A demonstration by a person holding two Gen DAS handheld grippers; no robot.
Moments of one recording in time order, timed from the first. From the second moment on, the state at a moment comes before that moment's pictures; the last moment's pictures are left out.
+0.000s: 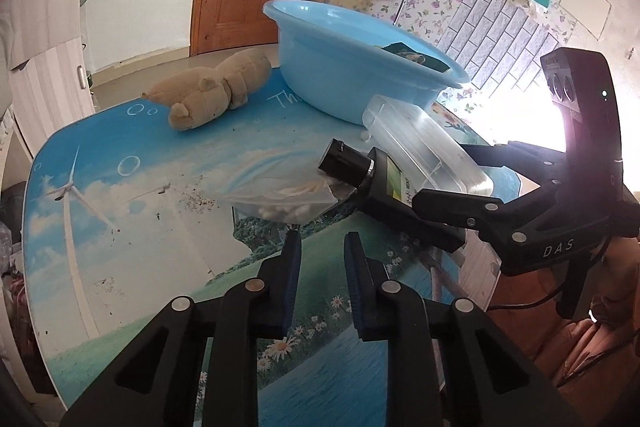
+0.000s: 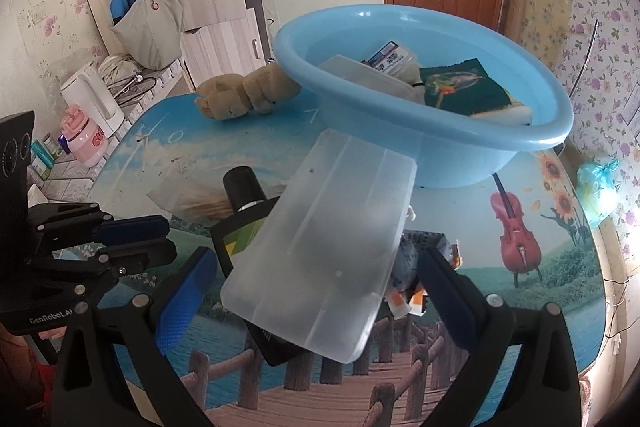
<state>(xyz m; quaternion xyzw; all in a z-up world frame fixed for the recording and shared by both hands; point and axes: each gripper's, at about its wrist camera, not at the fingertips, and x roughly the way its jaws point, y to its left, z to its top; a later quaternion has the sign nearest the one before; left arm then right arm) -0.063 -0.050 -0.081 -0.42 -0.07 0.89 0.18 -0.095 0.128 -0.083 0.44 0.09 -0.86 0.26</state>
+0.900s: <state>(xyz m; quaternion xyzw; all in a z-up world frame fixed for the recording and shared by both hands) -0.094 -0.083 -0.094 -0.45 -0.27 0.84 0.18 -0.087 0.143 -0.079 0.43 0.10 -0.84 0.31</state>
